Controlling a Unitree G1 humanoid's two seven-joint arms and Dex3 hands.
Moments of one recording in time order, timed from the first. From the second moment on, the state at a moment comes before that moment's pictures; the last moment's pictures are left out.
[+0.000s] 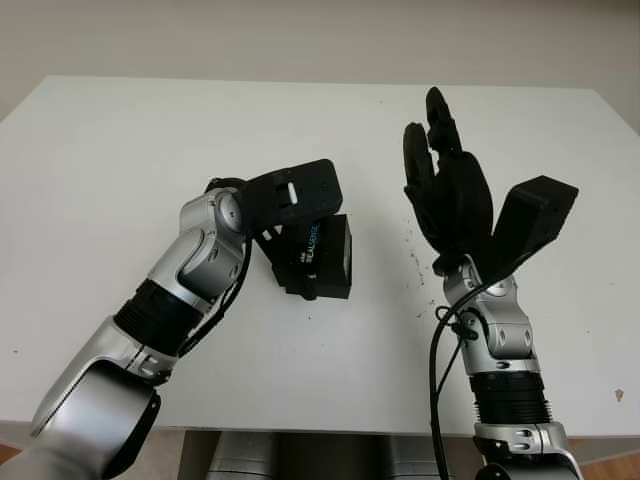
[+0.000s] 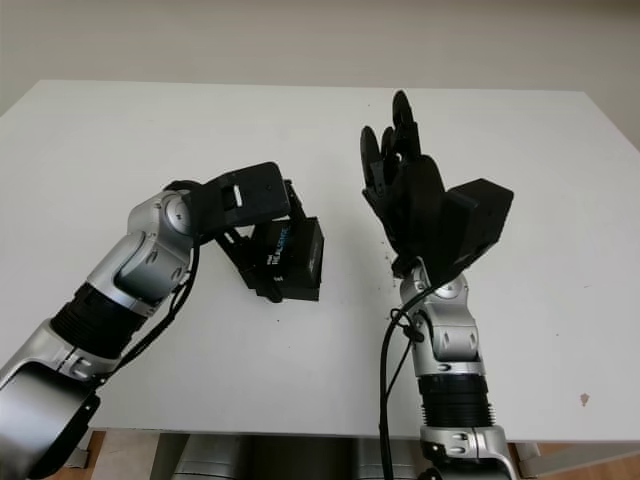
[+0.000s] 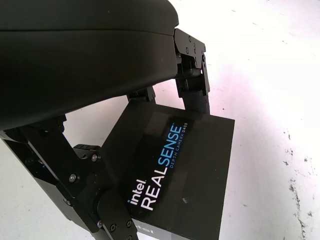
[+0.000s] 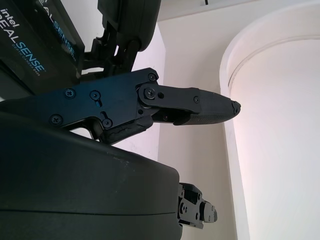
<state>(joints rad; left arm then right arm) -0.84 0.34 -0.43 0.18 0.48 0.63 -0.61 -0.46 -0.06 -0.11 0.12 0.20 0.10 0.10</state>
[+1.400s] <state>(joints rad) -0.92 0.30 -0.53 0.20 0.55 0.77 -0.67 -0.46 -0.03 -0.11 0.15 0.19 0.08 0.08</state>
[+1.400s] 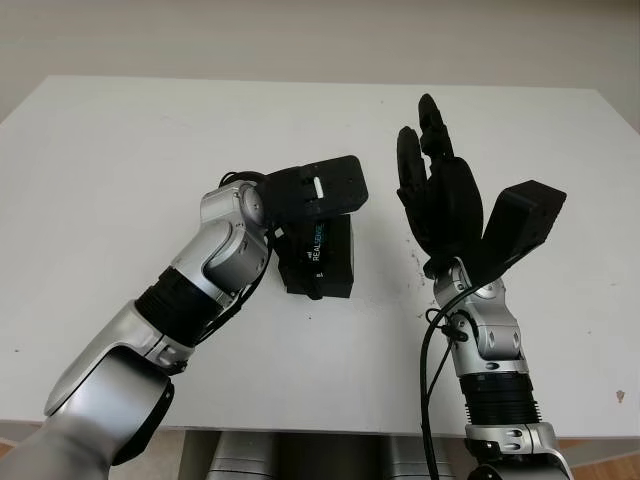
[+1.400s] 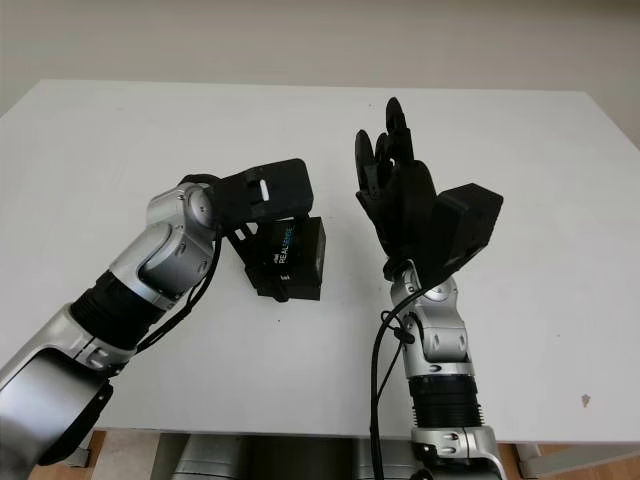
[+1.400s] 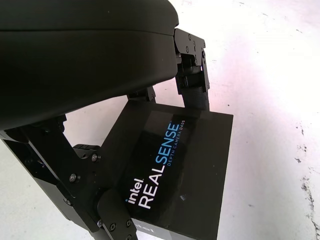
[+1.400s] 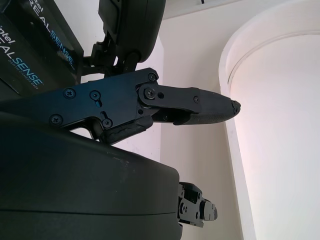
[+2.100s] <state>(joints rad) -0.90 0.32 -0.53 0.17 0.55 0.71 -0.67 -0.46 -0.02 -0.11 0.16 0.20 0.08 0.08</state>
